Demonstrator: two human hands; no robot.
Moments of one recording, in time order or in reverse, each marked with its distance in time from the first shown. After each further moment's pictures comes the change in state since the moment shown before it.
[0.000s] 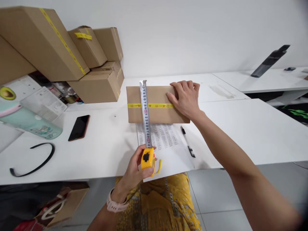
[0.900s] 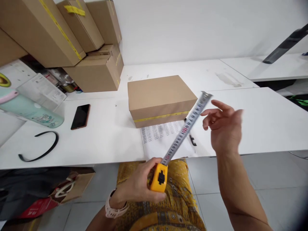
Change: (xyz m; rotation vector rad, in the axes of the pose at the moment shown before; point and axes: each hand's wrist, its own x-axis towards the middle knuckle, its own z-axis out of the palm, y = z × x) left_hand -0.048 0.024 0.018 0.516 -0.294 -0.208; right_hand -0.131 -0.029 -0.088 1.099 0.175 0.776
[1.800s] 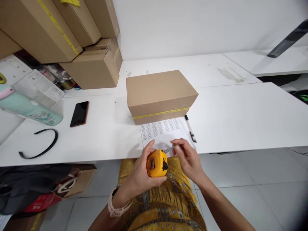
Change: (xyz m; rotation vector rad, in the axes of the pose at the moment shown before) left_hand 0.004 -0.016 0.015 0.010 0.299 0.010; right_hand -0.111 0.028 0.019 -0.162 -0.459 -0.017
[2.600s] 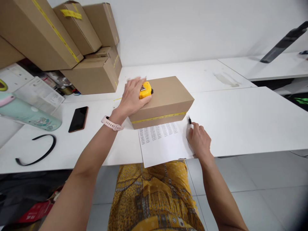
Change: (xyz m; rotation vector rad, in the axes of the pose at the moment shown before) left_hand 0.198 0.103 -0.118 0.766 0.399 0.635; right_hand 0.065 0.073 -0.053 -1.092 0.154 0.359
